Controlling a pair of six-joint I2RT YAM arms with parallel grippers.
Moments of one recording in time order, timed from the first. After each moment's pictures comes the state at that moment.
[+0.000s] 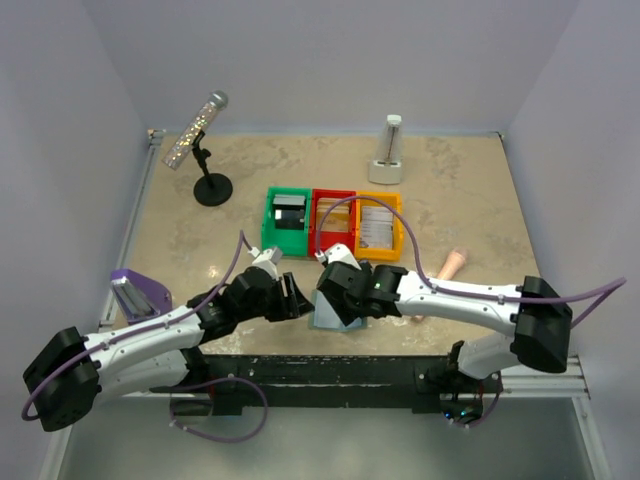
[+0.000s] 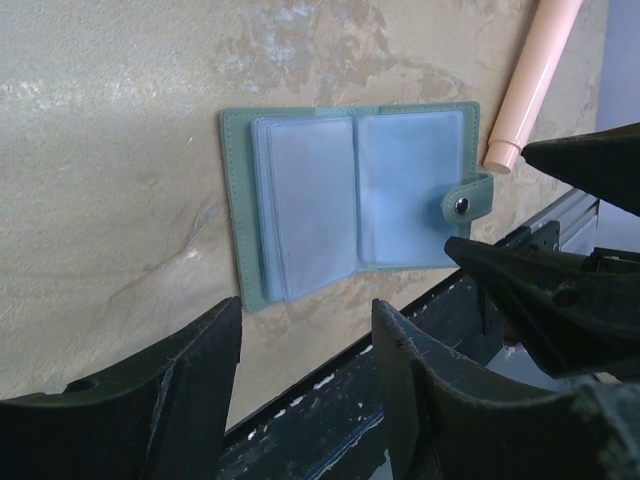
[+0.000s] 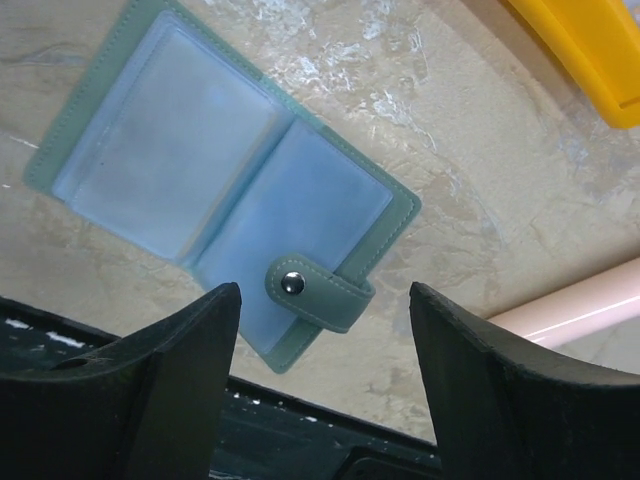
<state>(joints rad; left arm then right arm) -0.90 0.97 0.39 -0.06 0.02 -0.99 1.16 1.40 0.98 -0.79 0.44 0.47</state>
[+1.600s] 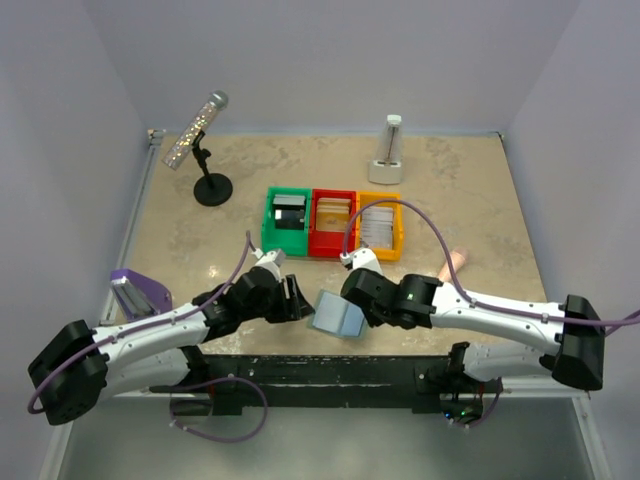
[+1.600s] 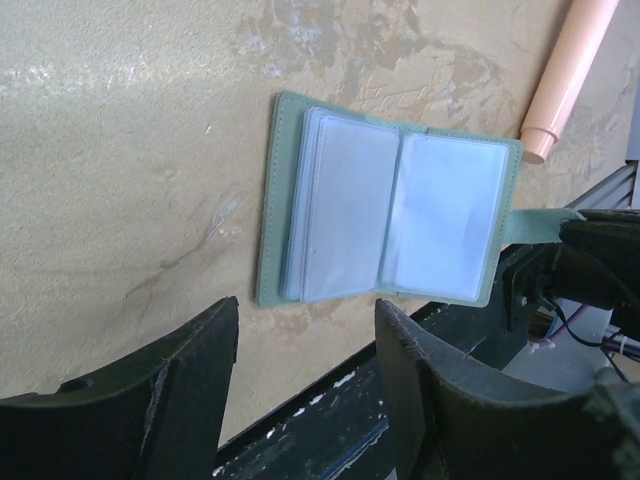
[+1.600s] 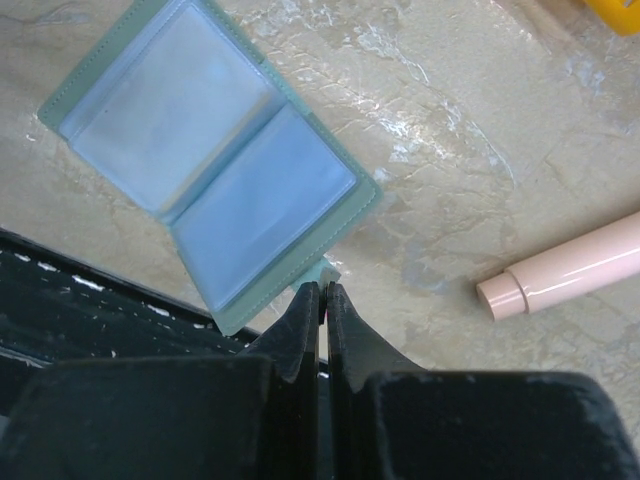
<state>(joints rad) -0.90 1.01 0.39 -0.06 0.03 -0.97 1.18 1.21 0.89 -0.85 0.42 0.60</state>
